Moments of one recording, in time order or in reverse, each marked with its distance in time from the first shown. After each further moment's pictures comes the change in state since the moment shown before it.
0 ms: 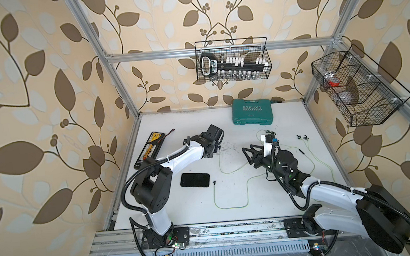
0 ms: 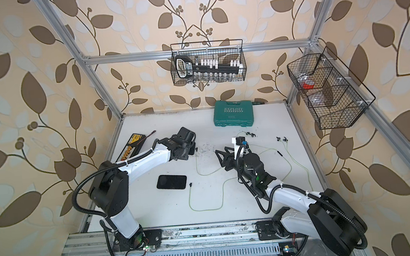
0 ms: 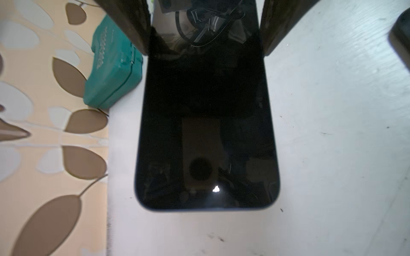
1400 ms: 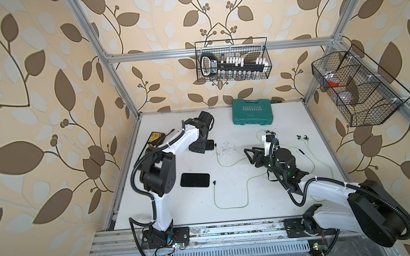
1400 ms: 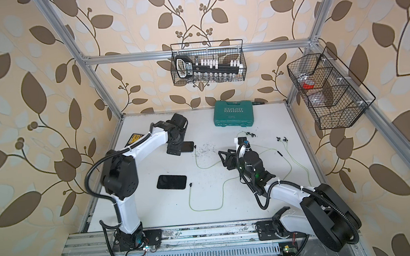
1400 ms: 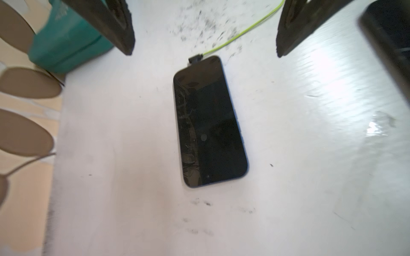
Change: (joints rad) left arm 0.138 0.025 0.205 -0.306 0.140 0.153; right arm -0.058 0.057 0.000 -0.043 -0.048 0.064
